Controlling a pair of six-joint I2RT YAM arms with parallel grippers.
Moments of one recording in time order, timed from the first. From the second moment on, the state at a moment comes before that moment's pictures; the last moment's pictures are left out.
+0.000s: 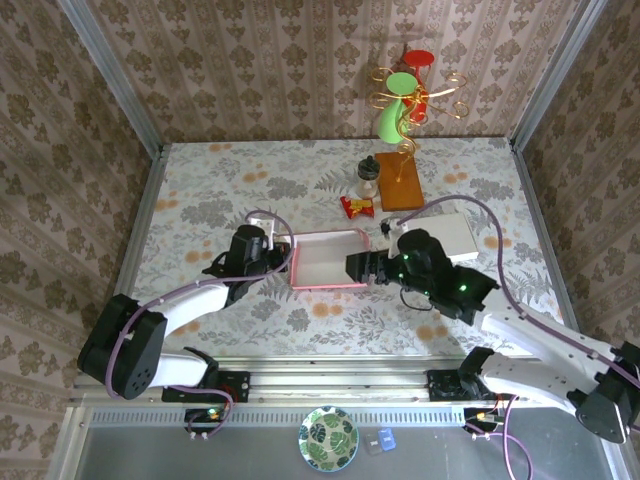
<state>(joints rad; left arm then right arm) -0.55 1.32 0.54 0.18 0.09 -0.43 0.71 0.96 0.85 -0.35 0.02 0.58</state>
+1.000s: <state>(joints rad) -0.56 1.32 0.57 0.16 0.08 -0.41 0.34 1.65 1.28 -0.66 -0.51 0.96</state>
